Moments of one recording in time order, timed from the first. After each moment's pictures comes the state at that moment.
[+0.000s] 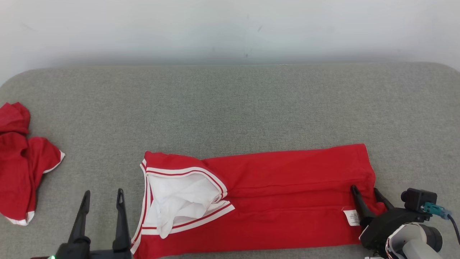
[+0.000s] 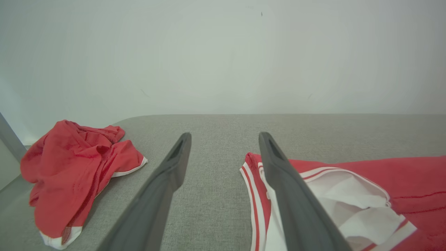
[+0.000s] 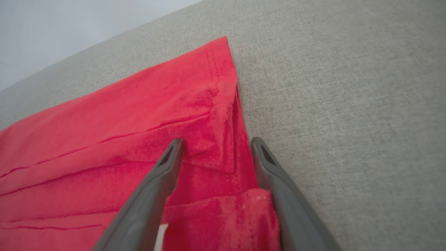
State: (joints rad) left arm 0.01 0.12 -0.04 0.03 -0.15 0.02 -0.26; right arm -0.33 -0.38 0.33 0.73 0.77 0.13 -0.17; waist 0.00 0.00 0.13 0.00
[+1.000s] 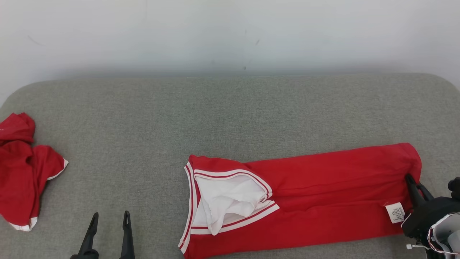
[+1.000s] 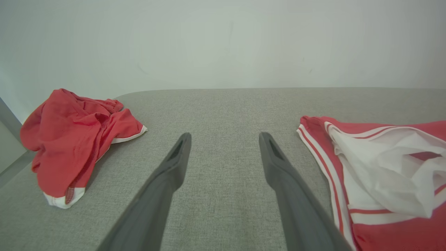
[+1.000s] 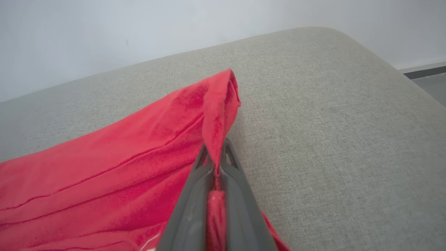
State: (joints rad) left arm 0.04 0.06 0.03 0.15 -0.06 -0.05 -0.26; right arm -0.34 -0.51 0.23 0.72 0.74 0.13 -0.14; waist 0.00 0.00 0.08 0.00
